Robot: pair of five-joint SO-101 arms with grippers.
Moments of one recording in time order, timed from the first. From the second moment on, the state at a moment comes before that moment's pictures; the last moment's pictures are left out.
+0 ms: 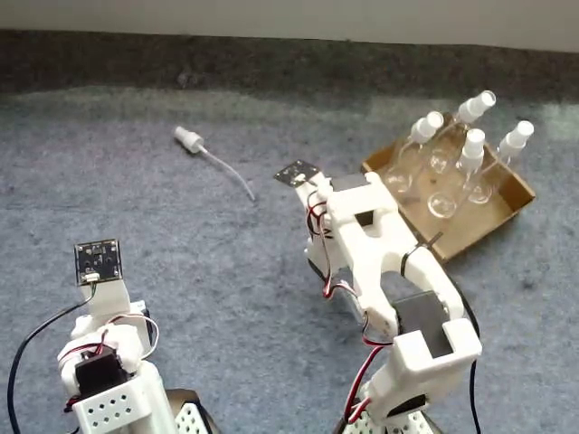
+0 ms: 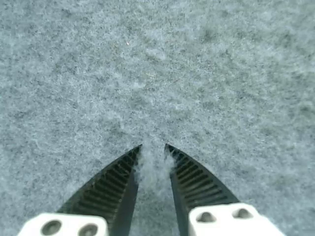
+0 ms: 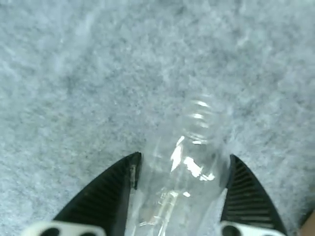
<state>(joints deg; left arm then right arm) -29.8 -104.0 96.0 75.8 -6.0 -21.3 8.0 20.9 70.5 26.5</state>
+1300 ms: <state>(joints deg) -24.8 -104.0 96.0 73.4 -6.1 -30.4 -45.5 72.3 28.3 5.8</state>
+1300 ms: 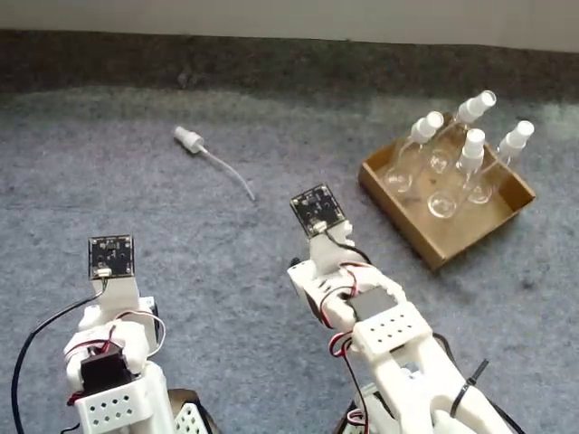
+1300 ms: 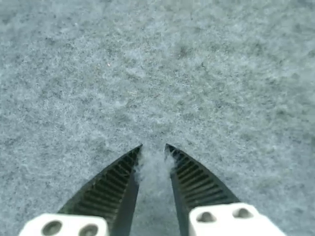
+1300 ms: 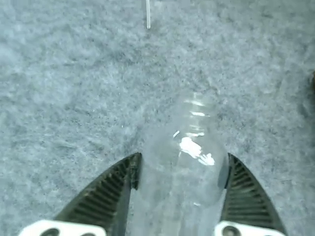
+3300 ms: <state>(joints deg) -5.8 17.9 -19.8 83.8 26.3 -34.0 -52.0 85.8 14.6 5.8</state>
